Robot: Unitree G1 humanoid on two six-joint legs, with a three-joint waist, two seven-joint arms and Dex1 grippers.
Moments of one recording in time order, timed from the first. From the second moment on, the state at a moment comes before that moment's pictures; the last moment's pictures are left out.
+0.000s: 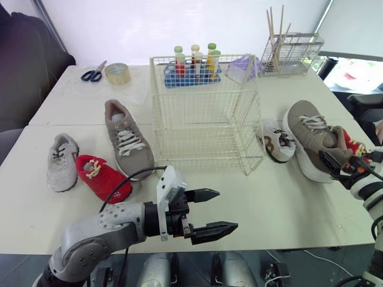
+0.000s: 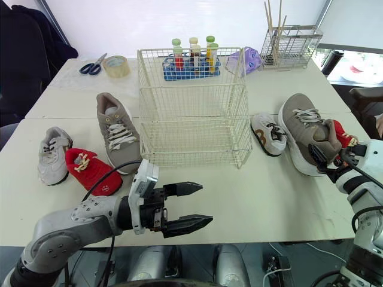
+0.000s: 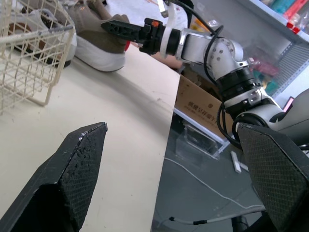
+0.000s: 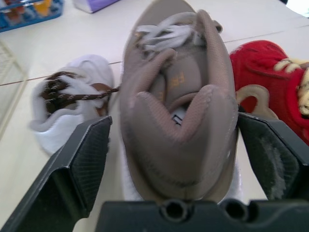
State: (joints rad) left arm -0.09 0.55 -0.20 -0.80 -1.09 0.84 -0.42; right arm -0.12 -0.53 -0.71 -0.10 0.42 0.71 0.48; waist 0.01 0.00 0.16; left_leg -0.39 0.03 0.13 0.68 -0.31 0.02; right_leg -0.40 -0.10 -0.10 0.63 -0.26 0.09
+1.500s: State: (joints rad) left arm -0.06 0.84 0.13 -0.70 -1.38 0.93 -0.53; right arm -1.17 -0.91 -0.37 0.23 0.59 0.50 0.79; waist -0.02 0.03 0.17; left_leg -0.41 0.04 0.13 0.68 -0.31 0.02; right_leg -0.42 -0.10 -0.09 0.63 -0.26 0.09
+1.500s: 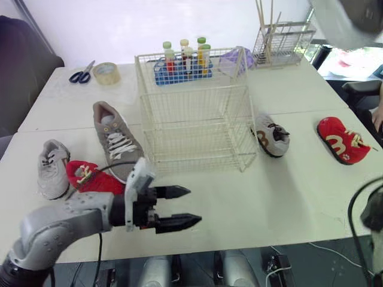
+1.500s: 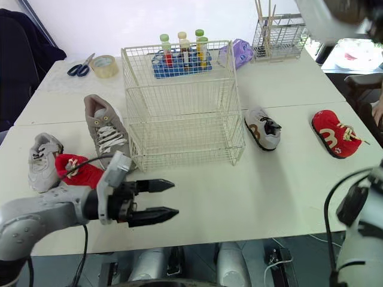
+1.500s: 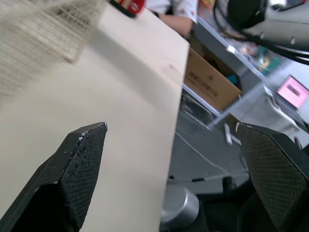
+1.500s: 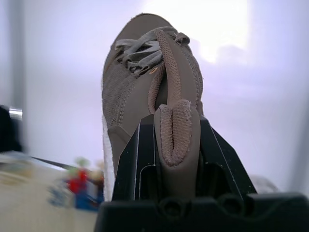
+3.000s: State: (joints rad) left arm -0.42 1.43 0.12 -0.29 -1.82 0.84 -1.13; right arm -1.55 -1.23 0.66 0.15 1.08 0.03 1.61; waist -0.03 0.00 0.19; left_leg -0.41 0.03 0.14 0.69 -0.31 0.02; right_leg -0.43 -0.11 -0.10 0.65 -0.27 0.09
